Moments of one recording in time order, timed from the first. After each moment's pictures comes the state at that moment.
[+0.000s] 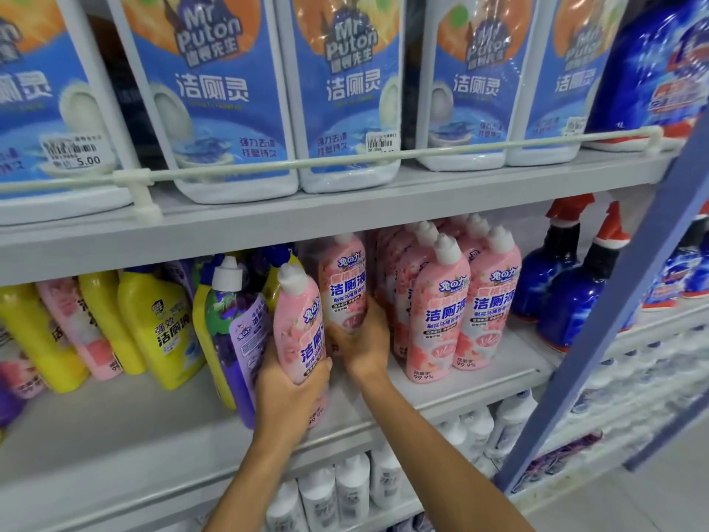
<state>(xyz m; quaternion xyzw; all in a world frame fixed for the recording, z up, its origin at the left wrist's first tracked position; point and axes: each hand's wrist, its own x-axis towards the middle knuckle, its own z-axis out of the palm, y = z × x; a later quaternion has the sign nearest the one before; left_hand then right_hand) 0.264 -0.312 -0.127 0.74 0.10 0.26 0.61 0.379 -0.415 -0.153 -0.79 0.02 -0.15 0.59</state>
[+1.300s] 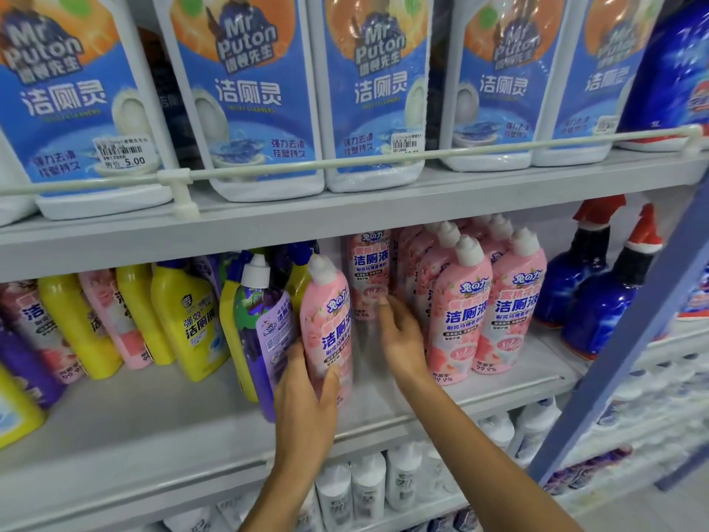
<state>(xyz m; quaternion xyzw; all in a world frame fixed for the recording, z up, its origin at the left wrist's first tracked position) 0.239 -0.316 -0.129 0.82 0.10 0.27 0.49 0.360 -0.445 -0.124 -0.76 -0.03 -0.12 0.64</state>
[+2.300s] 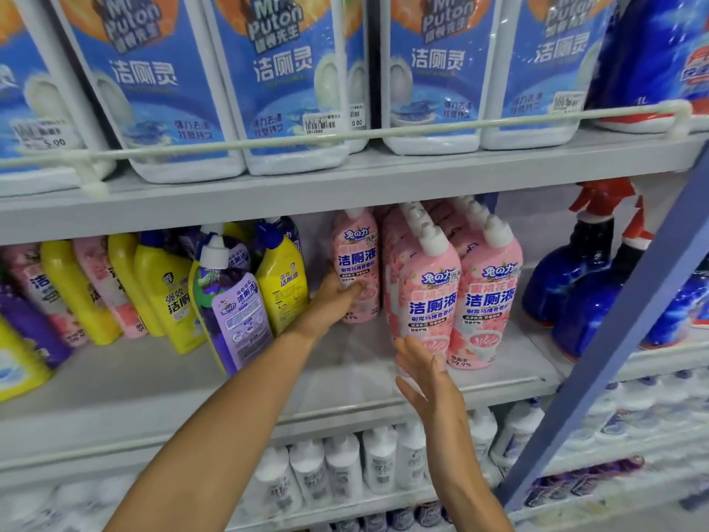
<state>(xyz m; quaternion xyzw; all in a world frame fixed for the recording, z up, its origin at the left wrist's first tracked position) 0.414 -0.352 -0.115 0.81 0.06 0.08 0.58 0.242 -0.552 -0.123 -0.60 -0.08 0.03 0.80</state>
